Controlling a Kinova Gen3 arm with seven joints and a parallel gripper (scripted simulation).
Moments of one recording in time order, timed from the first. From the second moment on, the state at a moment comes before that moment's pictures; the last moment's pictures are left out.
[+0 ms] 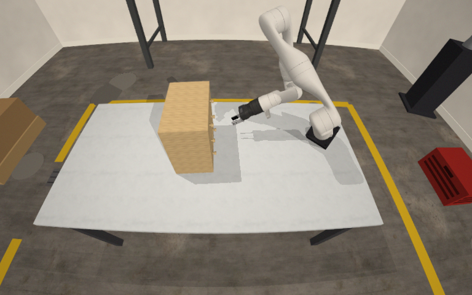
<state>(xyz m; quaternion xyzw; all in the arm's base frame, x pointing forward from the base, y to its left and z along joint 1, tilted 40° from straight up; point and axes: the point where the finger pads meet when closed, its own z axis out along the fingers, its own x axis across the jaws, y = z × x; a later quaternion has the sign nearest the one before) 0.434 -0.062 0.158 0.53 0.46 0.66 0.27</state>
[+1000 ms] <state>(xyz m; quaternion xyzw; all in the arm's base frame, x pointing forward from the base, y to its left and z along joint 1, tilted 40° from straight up) 0.412 -0.066 0.155 0.57 0.50 0.62 0.20</state>
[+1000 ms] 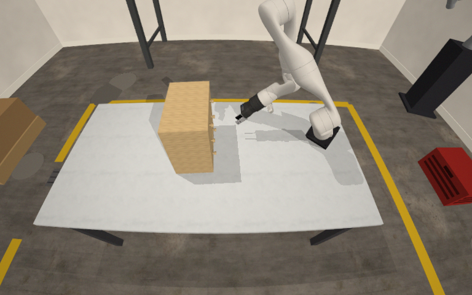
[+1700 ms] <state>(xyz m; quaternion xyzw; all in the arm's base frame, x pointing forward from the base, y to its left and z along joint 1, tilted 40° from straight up) 0.366 -0.095 0.173 0.57 0.65 0.49 0.11</state>
